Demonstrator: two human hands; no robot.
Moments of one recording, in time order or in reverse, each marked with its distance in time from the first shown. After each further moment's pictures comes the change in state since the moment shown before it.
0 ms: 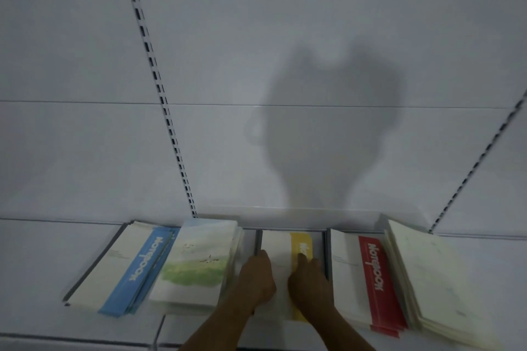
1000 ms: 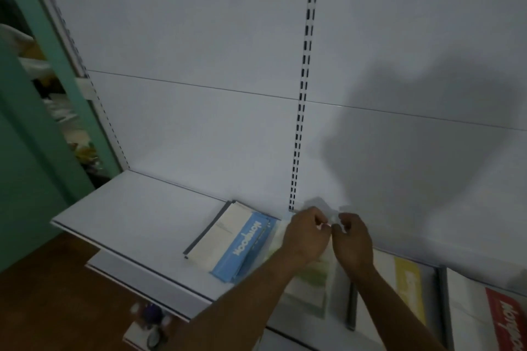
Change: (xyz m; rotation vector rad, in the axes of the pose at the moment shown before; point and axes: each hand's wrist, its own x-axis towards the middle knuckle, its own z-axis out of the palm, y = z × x) left_hand -0.031 -0.076 -0.124 -0.524 0.491 0.131; right_hand 0.000 -0.164 -0.003 0.567 0.152 -0.248
